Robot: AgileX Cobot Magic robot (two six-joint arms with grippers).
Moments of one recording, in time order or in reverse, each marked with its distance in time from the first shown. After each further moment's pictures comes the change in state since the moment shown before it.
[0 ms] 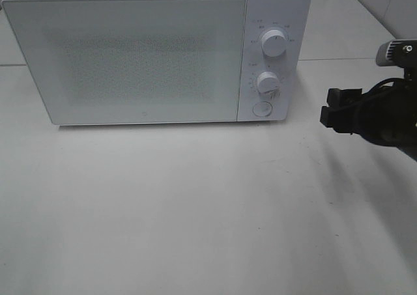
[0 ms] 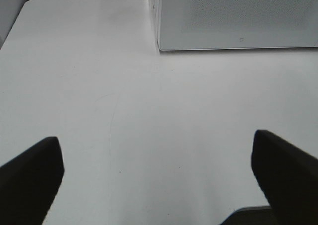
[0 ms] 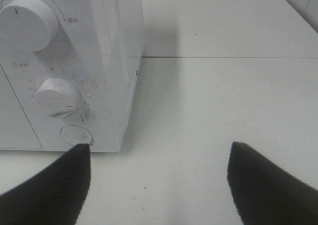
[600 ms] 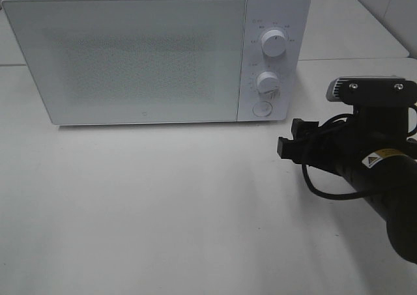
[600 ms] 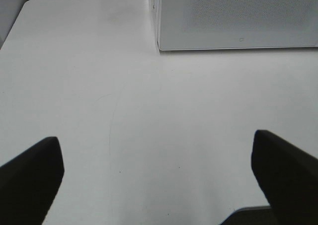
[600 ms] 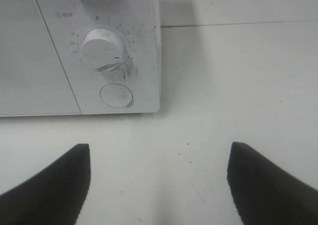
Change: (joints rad) left arm 0.000 0.000 0.000 0.000 0.000 0.000; right arm 0.356 0.155 -0.006 0.390 -0.173 -0.024
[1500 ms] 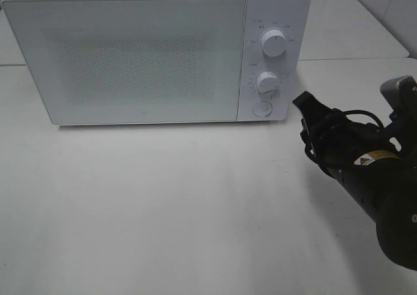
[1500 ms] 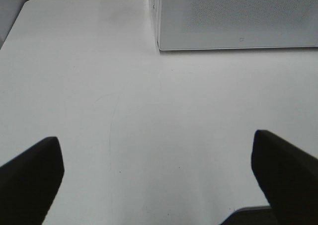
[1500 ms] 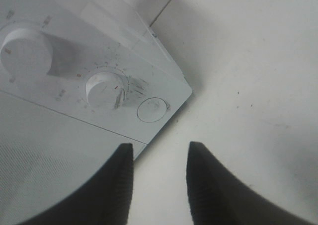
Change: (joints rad) left arm 0.000 0.000 0.000 0.000 0.000 0.000; right arm 0.058 0.004 -0.017 0.075 -0.016 0.874
